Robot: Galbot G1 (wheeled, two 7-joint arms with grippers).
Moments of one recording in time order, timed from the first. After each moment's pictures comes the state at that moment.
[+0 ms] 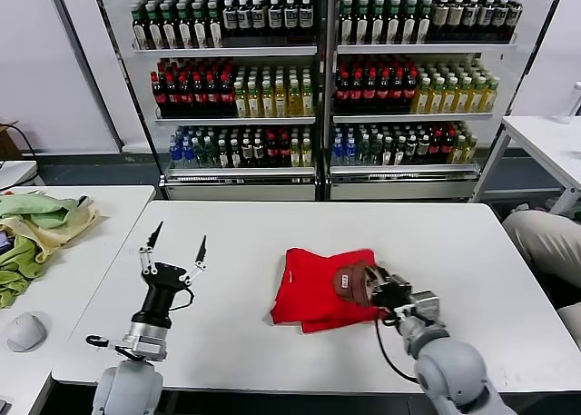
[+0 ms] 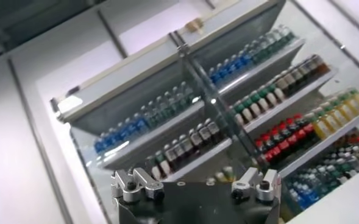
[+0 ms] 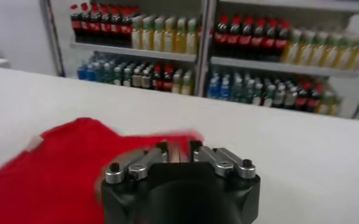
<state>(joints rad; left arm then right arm) 1.31 -1.38 -0.59 -1.93 0.34 -0.25 0.02 -1.22 1.15 0.39 2.05 0.34 -0.56 0.08</state>
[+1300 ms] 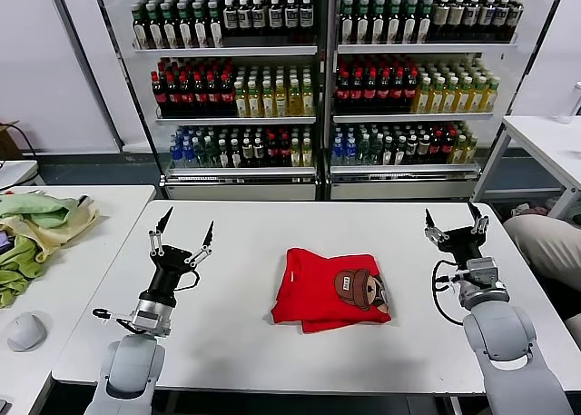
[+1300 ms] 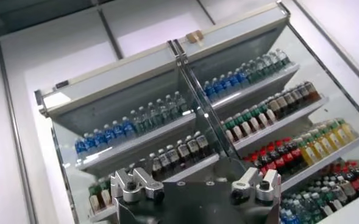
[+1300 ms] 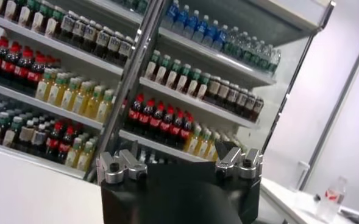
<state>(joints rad) 1.17 -1.34 -0.58 -1.79 0.16 -0.29 0.10 -1.07 1.11 0.57 1.87 0.05 -0.27 0.05</state>
